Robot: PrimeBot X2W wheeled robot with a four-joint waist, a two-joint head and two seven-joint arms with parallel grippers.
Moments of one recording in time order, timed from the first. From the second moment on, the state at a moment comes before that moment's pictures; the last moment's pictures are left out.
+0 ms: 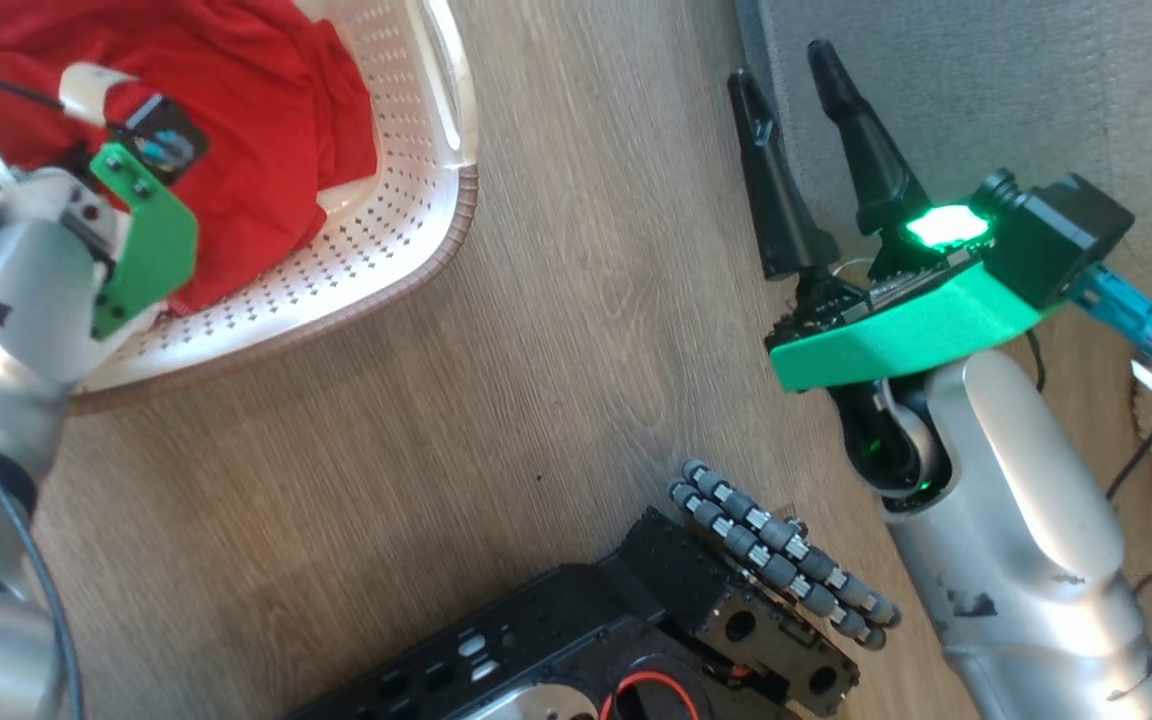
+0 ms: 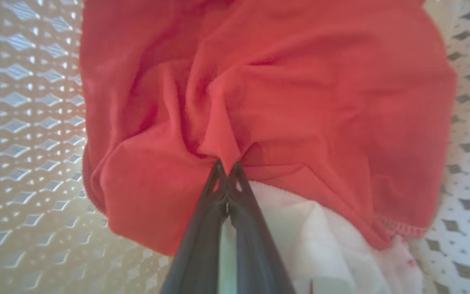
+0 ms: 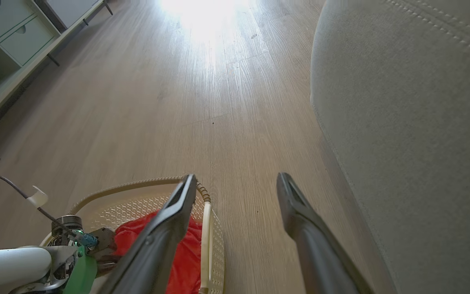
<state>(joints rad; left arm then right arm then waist) -1.16 0.31 -0.73 1.28 0.19 -0.08 0.04 -0.52 -0.05 0.32 0.13 0.53 0.13 -0.26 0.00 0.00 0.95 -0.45</state>
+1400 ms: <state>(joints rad) -0.69 0.04 -0.48 0.75 -0.32 -0.11 -0.25 -0.29 -0.05 0.12 0.39 0.28 0.13 -0.26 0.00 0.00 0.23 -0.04</state>
